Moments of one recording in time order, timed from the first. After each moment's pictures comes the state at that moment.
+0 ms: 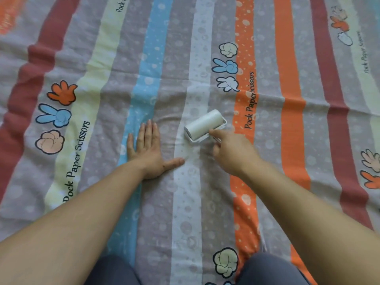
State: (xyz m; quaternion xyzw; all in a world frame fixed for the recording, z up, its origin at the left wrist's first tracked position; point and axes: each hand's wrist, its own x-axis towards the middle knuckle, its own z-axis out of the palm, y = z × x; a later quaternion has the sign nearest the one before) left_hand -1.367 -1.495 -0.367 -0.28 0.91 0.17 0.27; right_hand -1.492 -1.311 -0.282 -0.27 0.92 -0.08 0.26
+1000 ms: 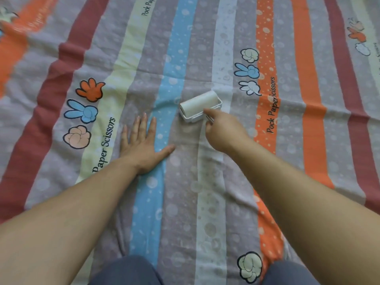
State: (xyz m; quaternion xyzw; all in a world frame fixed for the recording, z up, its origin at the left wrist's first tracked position) left_hand -1.326 -1.561 -0.371 -0.29 0.92 0.16 0.19; right_hand -1.479 -1.405 -0.281 -0.26 0.93 -0.13 0.25
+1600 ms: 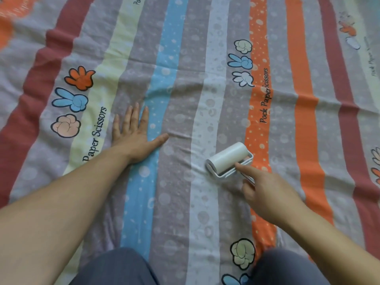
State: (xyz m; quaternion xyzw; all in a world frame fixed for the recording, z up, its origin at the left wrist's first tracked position) left_hand -1.325 -1.560 -0.373 -0.29 0.92 0.17 0.19; right_hand -1.408 -1.244 -0.267 -0.26 0.93 -0.02 0.27
